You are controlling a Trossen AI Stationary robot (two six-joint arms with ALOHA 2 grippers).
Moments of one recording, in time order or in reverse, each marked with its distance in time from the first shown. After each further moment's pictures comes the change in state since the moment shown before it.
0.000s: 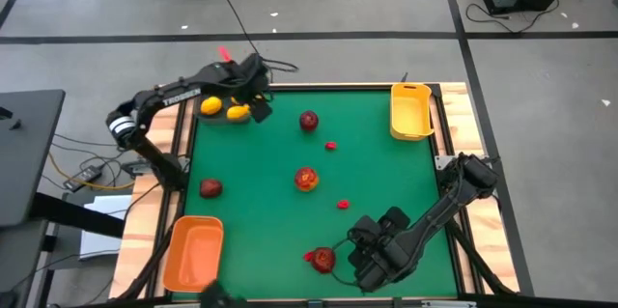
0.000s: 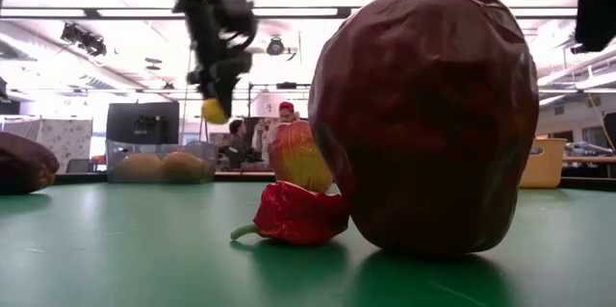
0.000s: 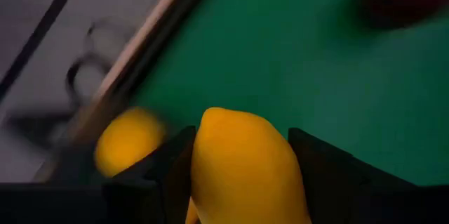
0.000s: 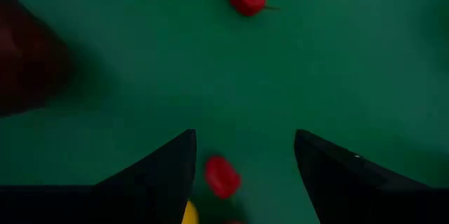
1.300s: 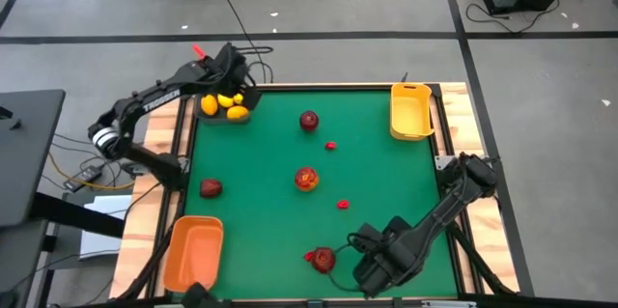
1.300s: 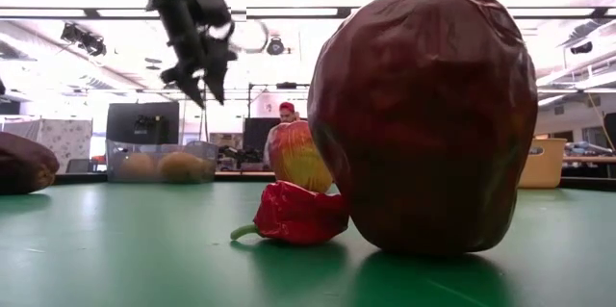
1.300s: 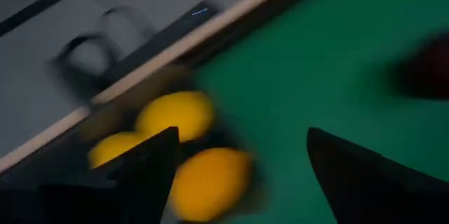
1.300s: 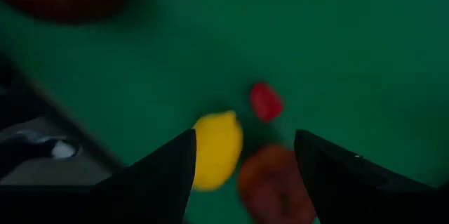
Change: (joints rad) left arm 0.125 -0.160 -0.117 0.111 0.076 -0.147; right arm 0.015 -0.006 0.090 0.022 -0.234 -0.036
